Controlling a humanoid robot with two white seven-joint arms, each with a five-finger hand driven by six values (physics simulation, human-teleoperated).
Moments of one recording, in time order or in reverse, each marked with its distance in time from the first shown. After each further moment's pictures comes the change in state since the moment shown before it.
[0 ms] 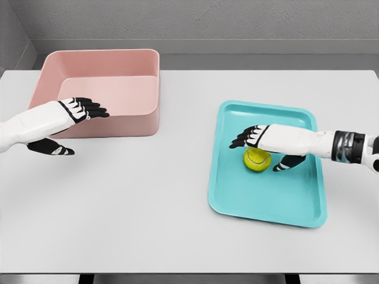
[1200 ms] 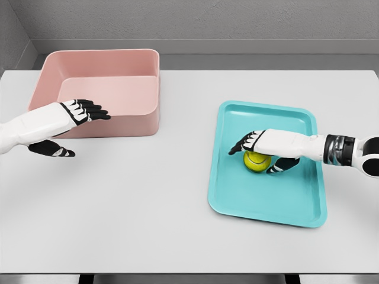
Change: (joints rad) left arm 0.002 0.001 -0.002 -0.008 0.002 0.000 -0.012; right arm 0.000 0.045 0.020 0.069 0.008 0.000 0.005
